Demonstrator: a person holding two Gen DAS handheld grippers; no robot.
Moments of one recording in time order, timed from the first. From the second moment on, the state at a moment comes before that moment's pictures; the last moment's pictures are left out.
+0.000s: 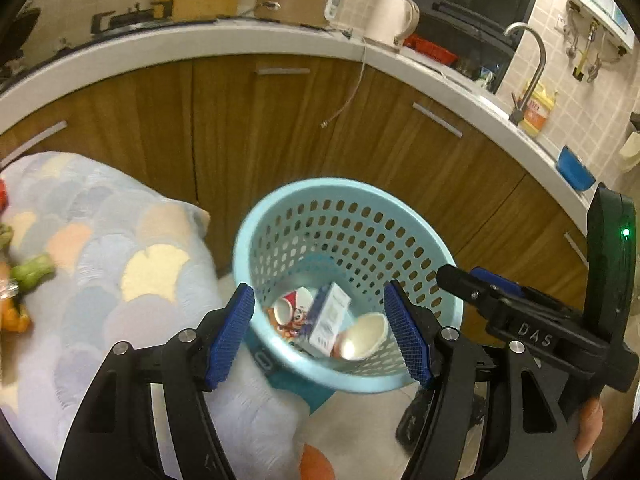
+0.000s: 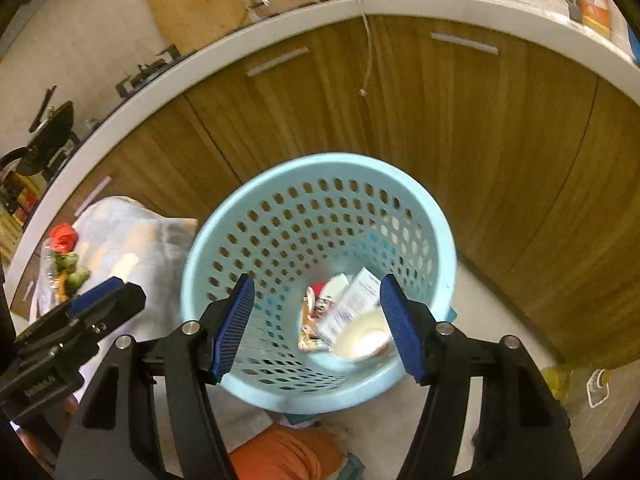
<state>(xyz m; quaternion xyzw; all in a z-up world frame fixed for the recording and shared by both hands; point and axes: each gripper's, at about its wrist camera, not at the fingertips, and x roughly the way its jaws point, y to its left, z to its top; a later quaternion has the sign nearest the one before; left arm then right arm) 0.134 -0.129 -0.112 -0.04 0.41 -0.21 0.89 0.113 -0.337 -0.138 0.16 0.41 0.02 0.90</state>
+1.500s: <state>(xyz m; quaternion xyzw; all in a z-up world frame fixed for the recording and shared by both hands) 0.126 0.212 -0.115 -0.03 0.39 0.09 0.92 0.151 -0.033 -0.079 0.02 0.36 0.26 0.89</state>
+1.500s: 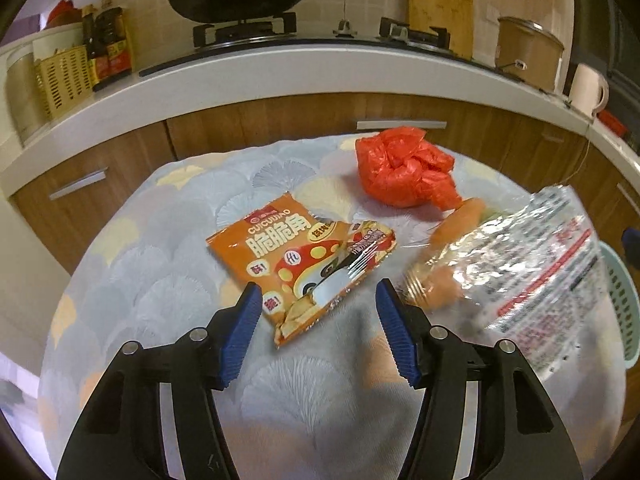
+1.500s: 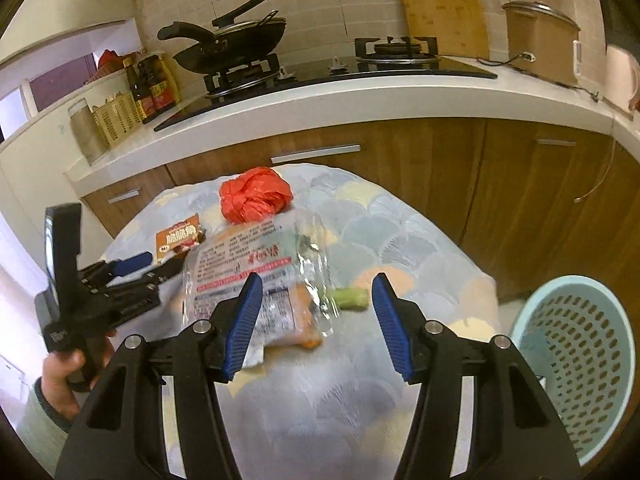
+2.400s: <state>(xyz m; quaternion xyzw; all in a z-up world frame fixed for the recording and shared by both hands) 0.114 0.228 -0.111 -0.09 0.37 0.10 0.92 0.160 -0.003 -0.090 0.06 0.39 0.33 0.86</state>
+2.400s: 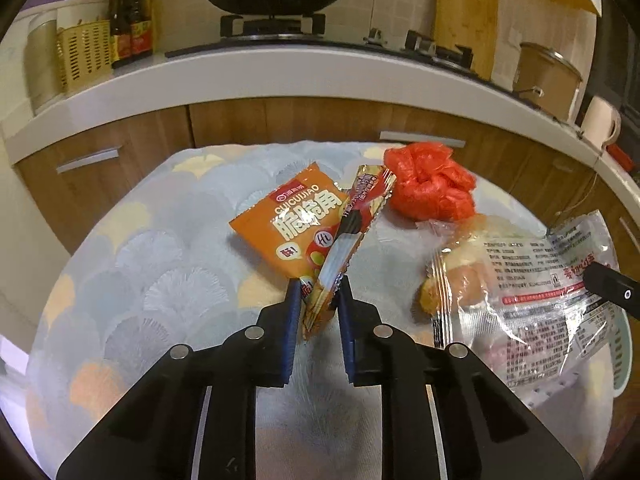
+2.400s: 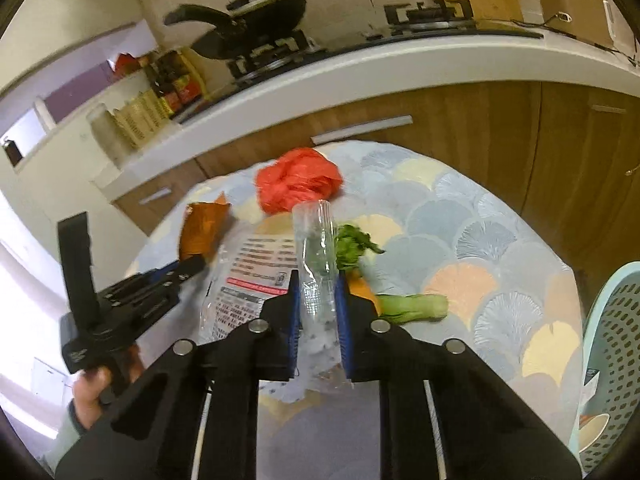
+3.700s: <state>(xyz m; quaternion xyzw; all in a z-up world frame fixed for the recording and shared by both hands) 0.085 -0.056 -0.014 -0.02 0.28 -0.18 0.94 0.071 -0.292 -0.025 0.16 0.26 0.11 0.95</state>
